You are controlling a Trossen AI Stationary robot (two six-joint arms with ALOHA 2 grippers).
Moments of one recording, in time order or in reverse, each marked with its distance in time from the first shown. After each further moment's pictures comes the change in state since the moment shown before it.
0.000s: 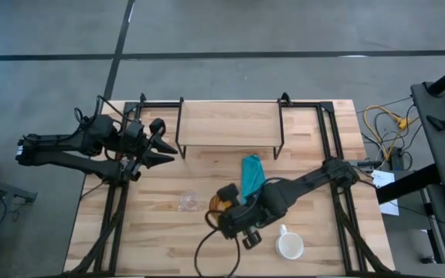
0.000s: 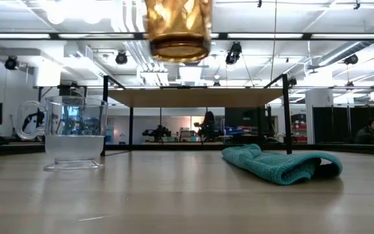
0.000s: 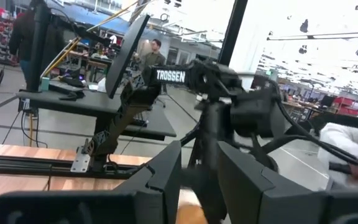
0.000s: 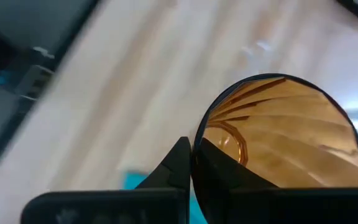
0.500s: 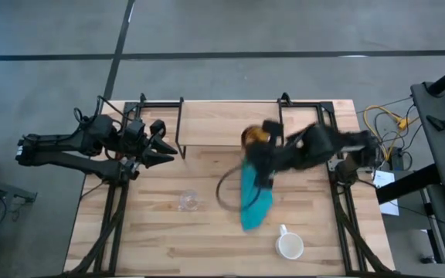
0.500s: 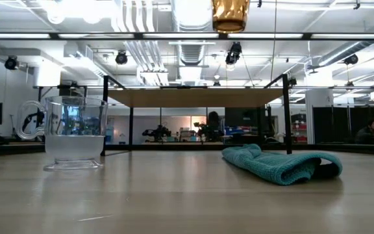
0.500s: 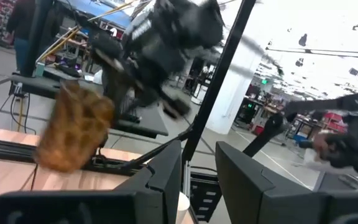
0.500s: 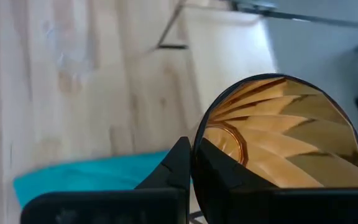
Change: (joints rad) left arm 0.000 -0.001 0.000 -0.005 0.000 -0.104; right arm -0.178 -0.301 0.005 -0.261 0.332 0.344
